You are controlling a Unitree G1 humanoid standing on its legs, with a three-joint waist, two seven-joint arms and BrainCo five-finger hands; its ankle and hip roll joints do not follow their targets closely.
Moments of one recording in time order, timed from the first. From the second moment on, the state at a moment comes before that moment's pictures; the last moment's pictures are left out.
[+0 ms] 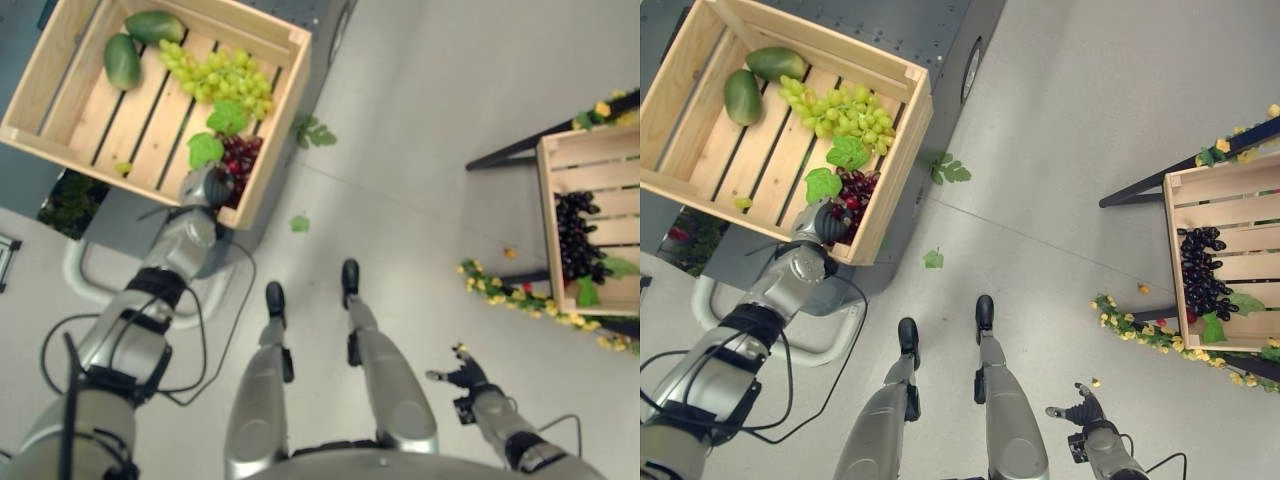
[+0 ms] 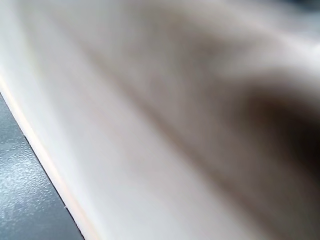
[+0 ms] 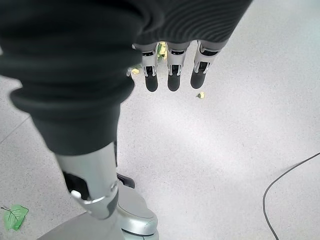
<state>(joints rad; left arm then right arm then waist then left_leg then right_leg) -0.80 0.59 -0.45 0.82 0.28 0.06 0.25 -0.14 -0.32 0.29 1.11 0.13 -0.10 -0.18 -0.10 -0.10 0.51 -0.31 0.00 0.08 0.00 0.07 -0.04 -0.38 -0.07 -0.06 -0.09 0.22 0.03</state>
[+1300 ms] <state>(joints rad) -0.52 0.57 -0.23 0.40 -0.49 -0.10 0.22 -0.12 -0.33 0.28 1.07 0.13 -0.10 -0.18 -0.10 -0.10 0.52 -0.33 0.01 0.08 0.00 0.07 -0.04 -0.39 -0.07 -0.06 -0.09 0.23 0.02</state>
